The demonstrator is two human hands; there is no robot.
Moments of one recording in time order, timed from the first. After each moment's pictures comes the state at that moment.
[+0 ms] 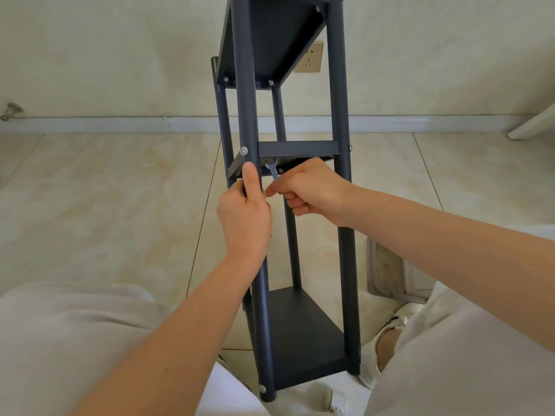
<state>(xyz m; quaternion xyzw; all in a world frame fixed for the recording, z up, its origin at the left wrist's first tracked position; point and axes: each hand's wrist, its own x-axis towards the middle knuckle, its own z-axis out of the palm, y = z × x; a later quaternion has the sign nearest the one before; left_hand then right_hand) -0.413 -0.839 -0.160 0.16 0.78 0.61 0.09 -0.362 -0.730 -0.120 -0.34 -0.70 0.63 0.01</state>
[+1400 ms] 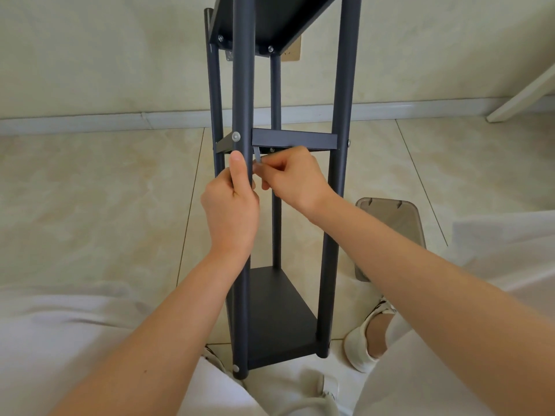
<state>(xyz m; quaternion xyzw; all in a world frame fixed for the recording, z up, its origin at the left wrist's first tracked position) -0.401 -0.837 -0.151 0.22 0.77 0.59 0.08 -0.354 -0.736 -0.142 -0.29 -0.77 0.53 0.18</state>
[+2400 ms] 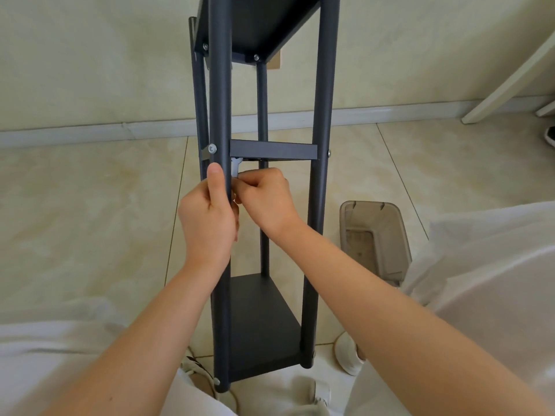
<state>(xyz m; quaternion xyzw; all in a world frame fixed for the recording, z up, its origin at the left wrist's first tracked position) -0.406 -0.841 -0.159 0.23 0.76 0.60 0.11 -0.361 -0.756 -0.161 -0.32 -0.71 0.58 0.25</state>
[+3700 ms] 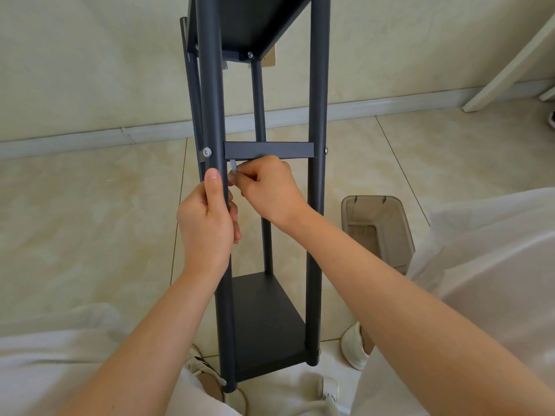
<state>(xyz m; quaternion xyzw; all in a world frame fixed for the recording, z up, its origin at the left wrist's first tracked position) -0.406 -0.846 -0.163 0.26 0.75 0.60 0.10 -0.355 -0.742 -0.147 -0.28 -0.78 0.51 0.22</state>
